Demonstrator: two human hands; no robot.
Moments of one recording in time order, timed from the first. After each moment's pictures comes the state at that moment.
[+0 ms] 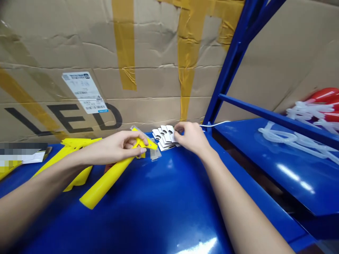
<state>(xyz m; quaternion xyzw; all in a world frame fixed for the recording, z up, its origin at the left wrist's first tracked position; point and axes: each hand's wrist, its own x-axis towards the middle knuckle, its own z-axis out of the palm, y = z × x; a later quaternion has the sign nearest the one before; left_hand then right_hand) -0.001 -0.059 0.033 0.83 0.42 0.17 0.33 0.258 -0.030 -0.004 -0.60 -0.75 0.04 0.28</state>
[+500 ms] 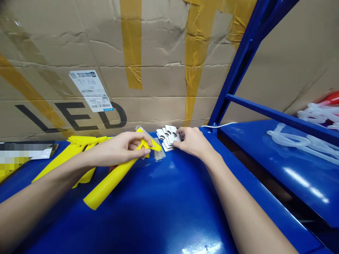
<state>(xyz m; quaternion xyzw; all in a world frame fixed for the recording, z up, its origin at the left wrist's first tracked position) -0.003 -0.061 0.029 0.83 0.42 0.17 0.33 0.255 -0.024 -0.018 -0.60 -0.77 0.07 0.21</state>
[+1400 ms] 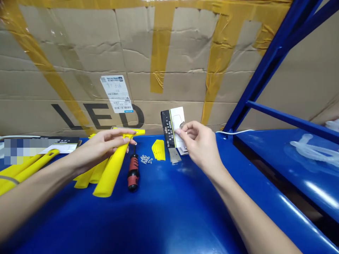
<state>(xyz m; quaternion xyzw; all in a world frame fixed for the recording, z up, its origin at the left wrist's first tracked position) -0.089 -0.082 0.021 0.60 0.51 0.38 0.48 0.189 -0.062 0.005 -0.49 -0.67 0.20 0.51</state>
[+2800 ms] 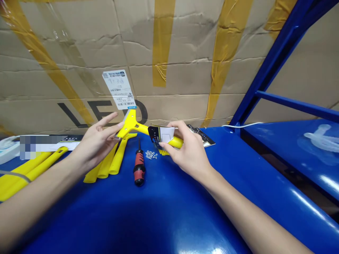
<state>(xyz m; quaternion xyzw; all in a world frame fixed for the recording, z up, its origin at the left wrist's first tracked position) -0.084 -0.081 0.021 0.40 0.46 0.62 0.49 0.156 -0.082 -0.010 -0.41 -0.71 0.26 0.50</state>
